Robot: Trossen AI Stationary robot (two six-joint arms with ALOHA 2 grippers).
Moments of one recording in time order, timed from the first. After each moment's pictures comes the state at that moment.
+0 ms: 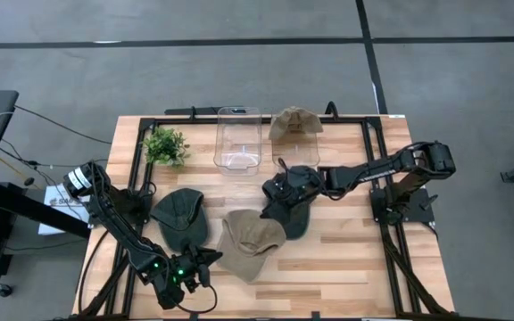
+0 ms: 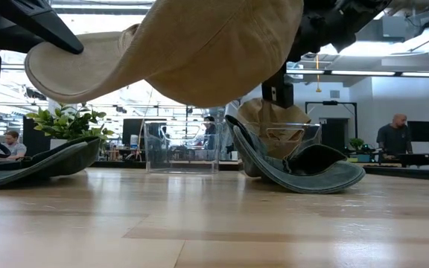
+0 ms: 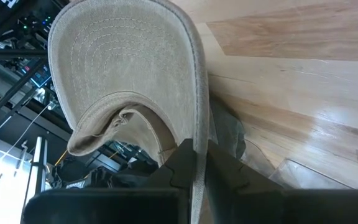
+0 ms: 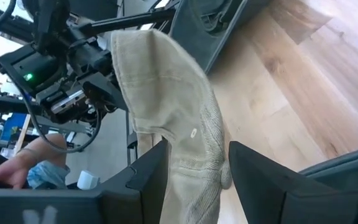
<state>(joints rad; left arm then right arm) -0.96 1.66 0.83 -0.08 -1.09 1.54 0.04 1.58 0.88 0.21 -0.33 0.81</state>
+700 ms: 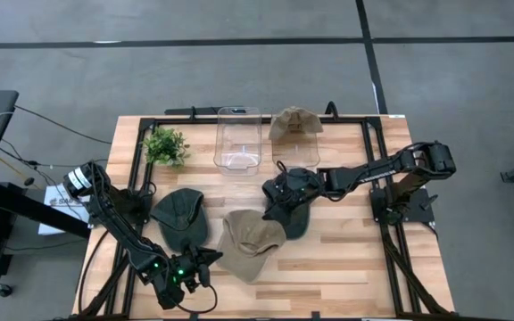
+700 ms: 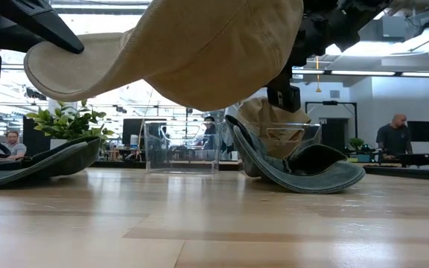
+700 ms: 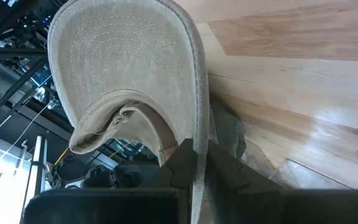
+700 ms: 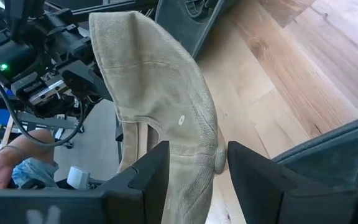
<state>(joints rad) -0.96 1.66 0.83 -0.08 -1.09 1.54 0.05 1.58 0.88 0.15 -0.31 0.81</state>
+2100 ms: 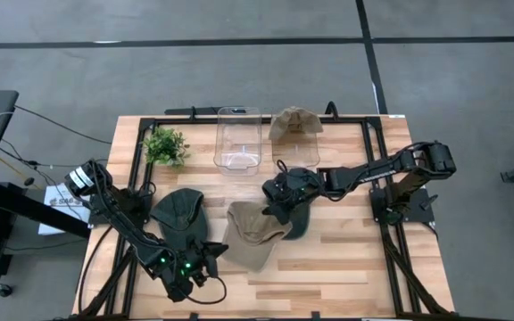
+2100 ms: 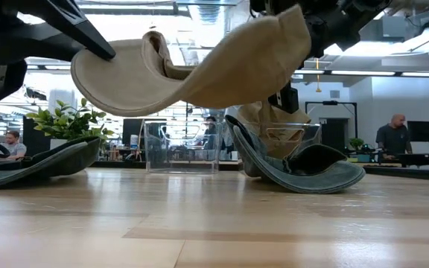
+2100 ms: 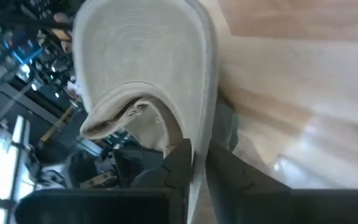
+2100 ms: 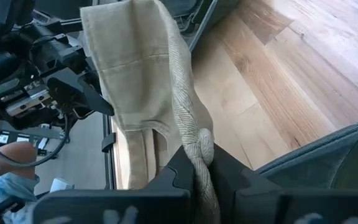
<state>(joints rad) -0.88 1.66 0.83 -0.03 -1.09 1.52 0.05 1.58 0.88 0.14 -0.24 0.79</state>
